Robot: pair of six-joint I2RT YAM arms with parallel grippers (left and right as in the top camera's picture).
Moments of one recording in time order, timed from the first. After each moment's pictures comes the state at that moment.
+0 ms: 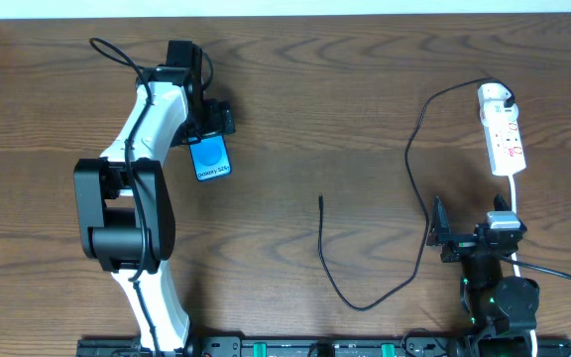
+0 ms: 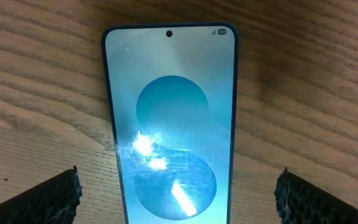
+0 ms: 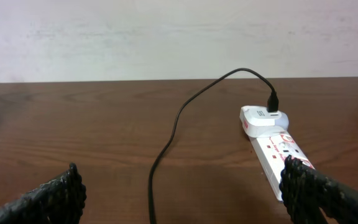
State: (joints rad) left arm -0.05 2.07 1.59 -0.89 -0.01 -0.28; right arm 0.08 0.01 0.01 -0.07 0.04 0.03
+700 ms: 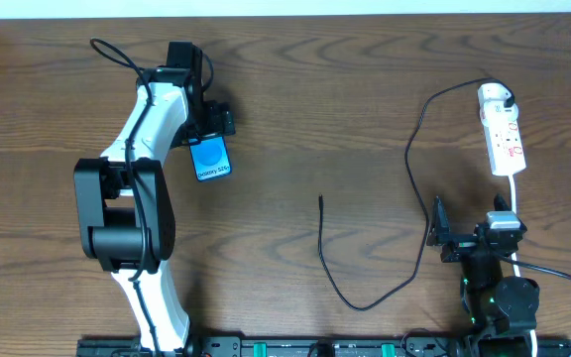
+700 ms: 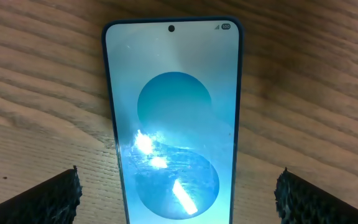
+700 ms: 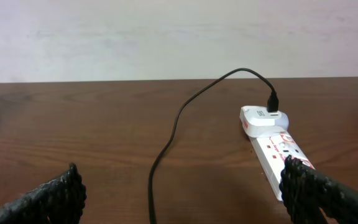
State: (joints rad) left arm -0.05 2.07 1.58 -0.89 -0.01 -0.28; right arm 0.08 0.01 0.01 -0.07 0.04 0.03
